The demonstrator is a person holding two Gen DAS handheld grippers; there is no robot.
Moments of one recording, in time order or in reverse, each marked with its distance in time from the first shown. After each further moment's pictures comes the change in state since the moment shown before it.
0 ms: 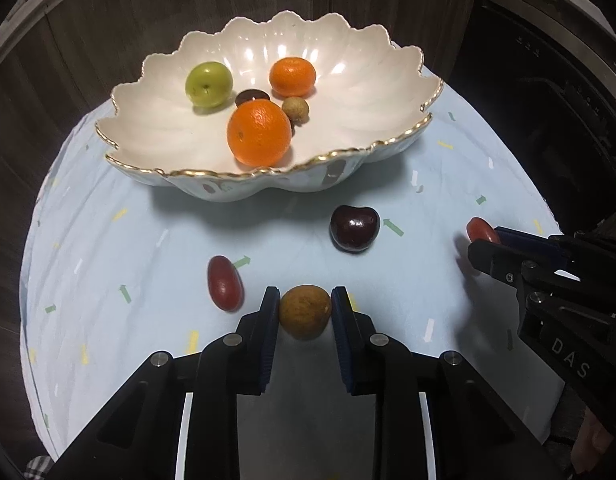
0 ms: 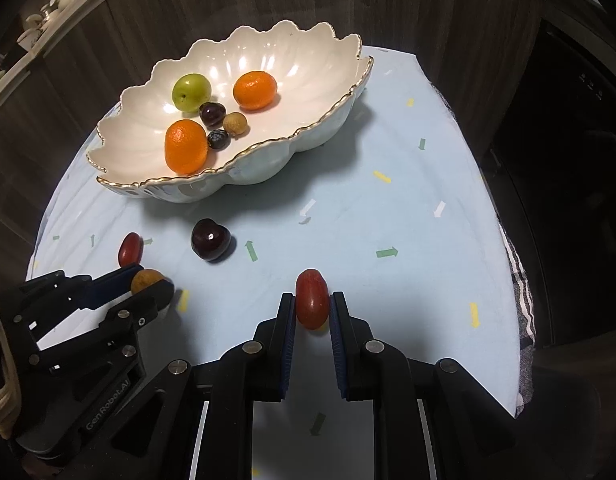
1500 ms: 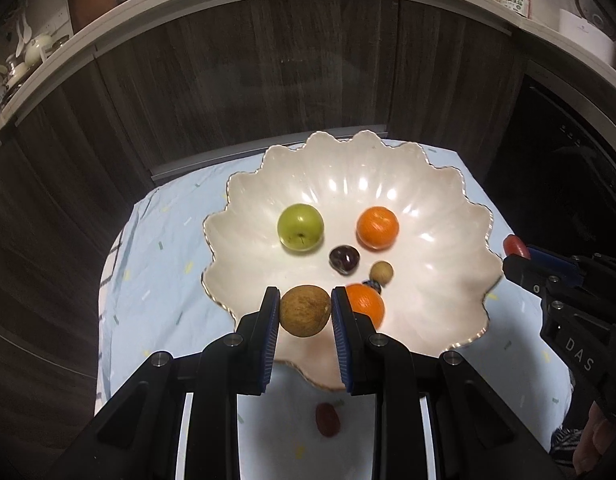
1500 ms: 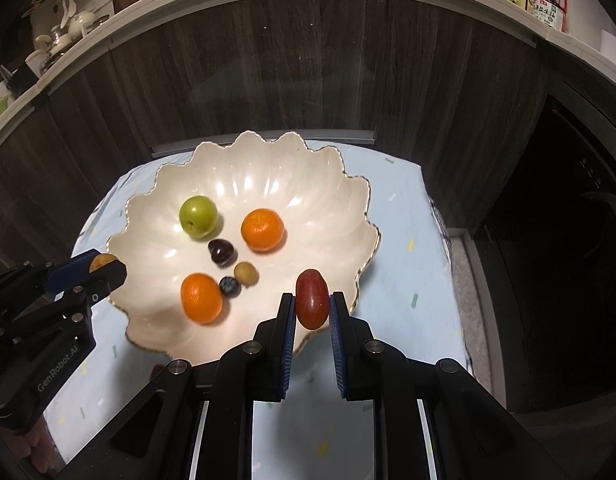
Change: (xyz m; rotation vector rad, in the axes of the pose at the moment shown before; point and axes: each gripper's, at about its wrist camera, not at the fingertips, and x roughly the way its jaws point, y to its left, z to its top) left arm -0.048 0.056 0.105 -0.085 -0.165 0.122; right arm -0.034 0.013 0.111 -0.039 -0.166 -0.033
